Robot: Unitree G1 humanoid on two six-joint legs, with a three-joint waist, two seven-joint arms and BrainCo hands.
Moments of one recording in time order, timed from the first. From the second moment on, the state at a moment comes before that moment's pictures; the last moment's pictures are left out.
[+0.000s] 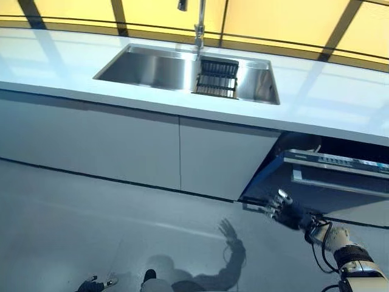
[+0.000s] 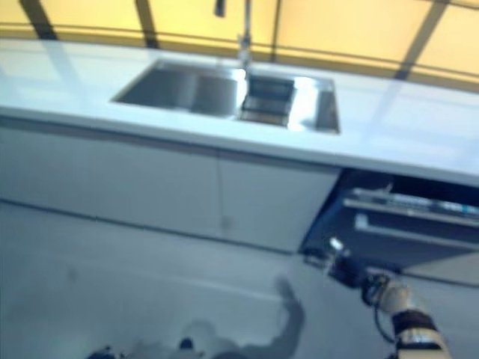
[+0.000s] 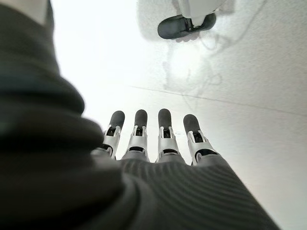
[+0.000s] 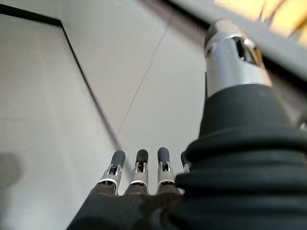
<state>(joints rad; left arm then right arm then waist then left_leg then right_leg) 0.09 0.44 -0.04 1.11 -0.09 0.02 0.03 -0.26 -0.56 -0.07 0.93 0.98 0.58 0.48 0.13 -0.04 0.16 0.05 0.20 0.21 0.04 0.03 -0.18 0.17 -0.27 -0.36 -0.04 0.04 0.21</state>
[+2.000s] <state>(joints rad) 0.09 0.32 -0.14 1.08 -0.19 0.02 0.04 -0.61 -0.77 -0.15 0.96 1.85 0.04 -0.14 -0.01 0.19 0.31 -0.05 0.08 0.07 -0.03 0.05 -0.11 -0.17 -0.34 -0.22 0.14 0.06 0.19</state>
